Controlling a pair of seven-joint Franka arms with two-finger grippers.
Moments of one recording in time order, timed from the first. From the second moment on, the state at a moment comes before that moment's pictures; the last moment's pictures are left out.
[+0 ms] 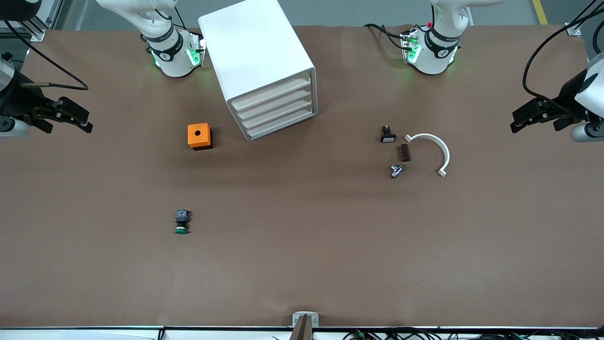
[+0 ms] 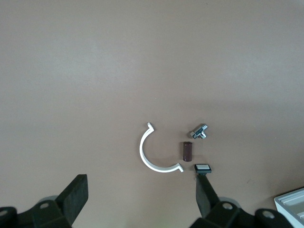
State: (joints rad) left arm 0.02 0.03 -0.09 -1.52 -0.01 1.53 -0.10; right arm -0.01 -0.06 0.02 -1.67 0.03 1.63 0.03
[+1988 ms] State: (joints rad) left arm -0.39 0.48 -0.16 -1.44 -0.39 1.56 -0.92; right arm -0.04 0.28 0.01 -1.64 0.03 1.81 0.03
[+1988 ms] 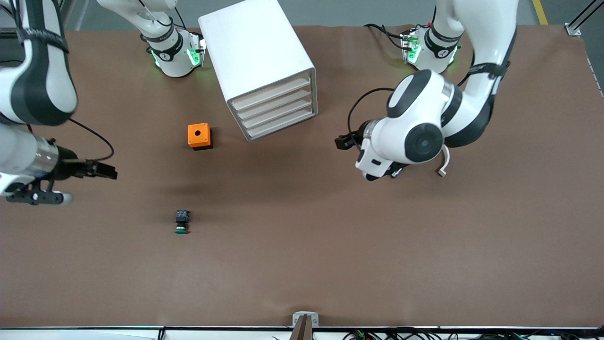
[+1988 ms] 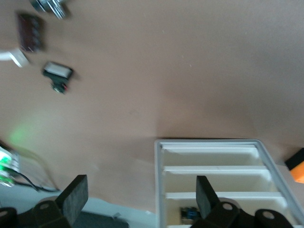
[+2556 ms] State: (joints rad) left arm -0.39 0.59 -0.16 -1.37 -0.59 1.60 -1.24; right arm 0.10 0.52 0.02 -1.70 0.03 2.21 0.30
